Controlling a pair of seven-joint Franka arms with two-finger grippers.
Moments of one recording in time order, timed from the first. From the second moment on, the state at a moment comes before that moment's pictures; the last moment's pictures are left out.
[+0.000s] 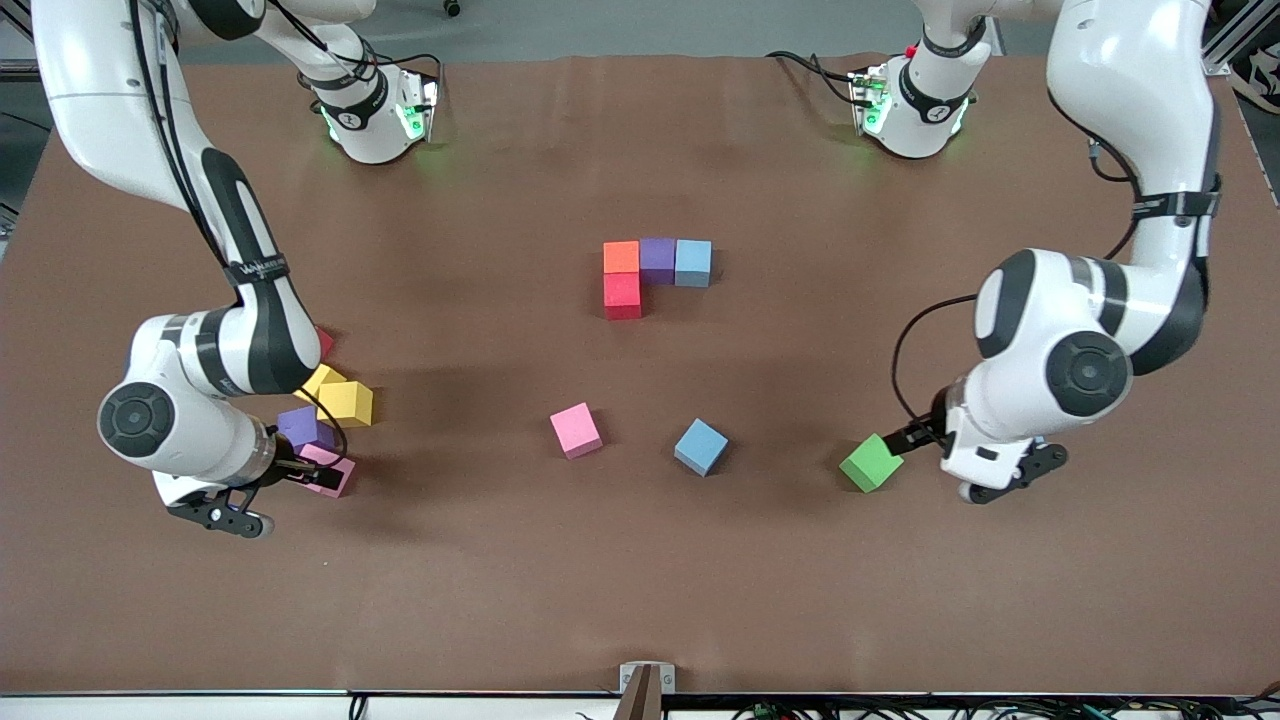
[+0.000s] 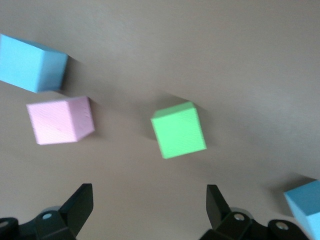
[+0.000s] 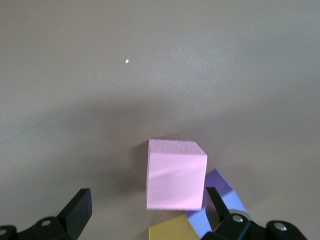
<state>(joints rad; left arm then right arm) -0.21 0.52 -0.06 -1.52 0.01 1.96 -0.72 0.03 0.65 0.03 -1.54 -0.09 2.17 0.39</state>
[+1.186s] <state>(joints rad) -0.52 0.74 -0.06 -1.41 -0.04 2.31 -1.51 0.00 0.71 0.03 -1.61 -0.10 2.24 0.38</state>
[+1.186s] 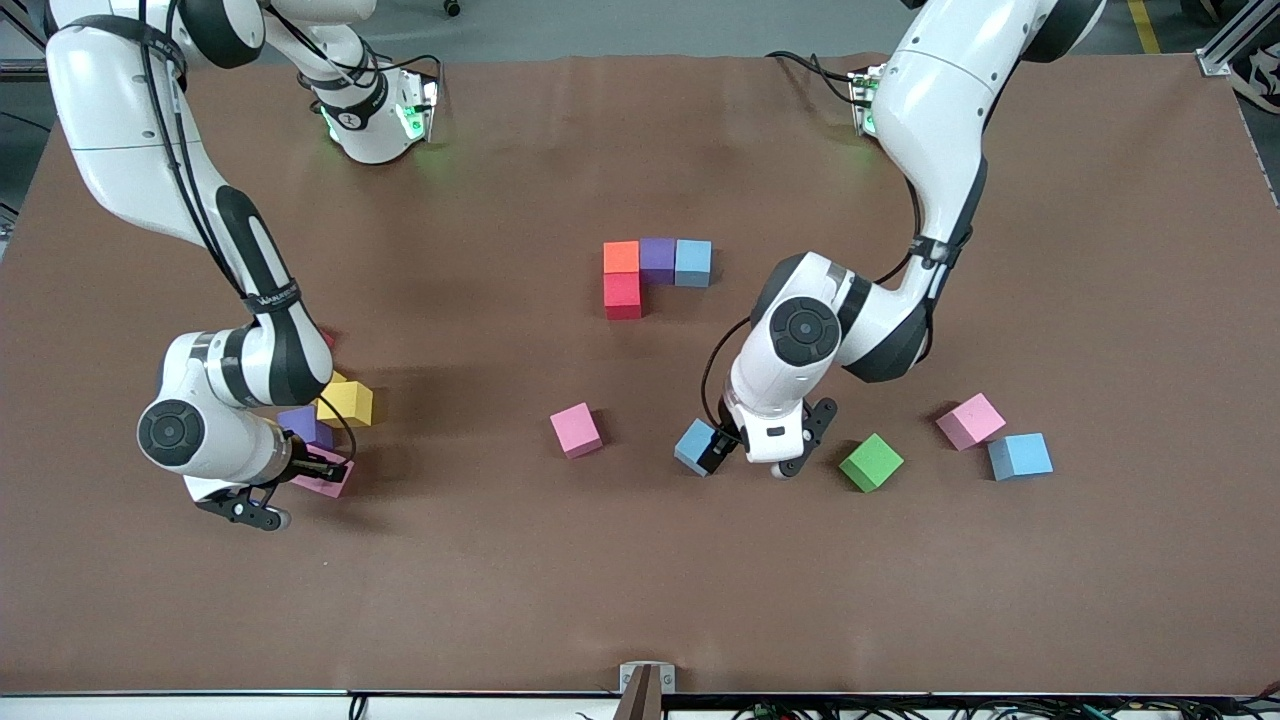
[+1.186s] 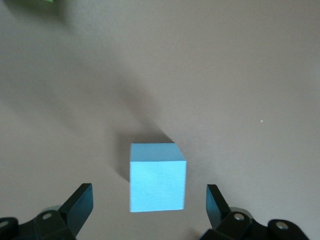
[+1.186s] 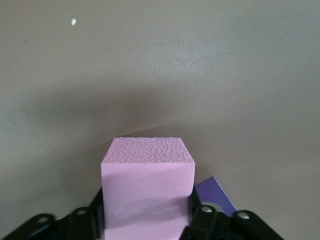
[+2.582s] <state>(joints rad) -0.55 0.90 -0.05 -1.32 -0.04 2.36 -1.63 0.53 0.45 0.10 -1.70 0.02 2.03 0.52</state>
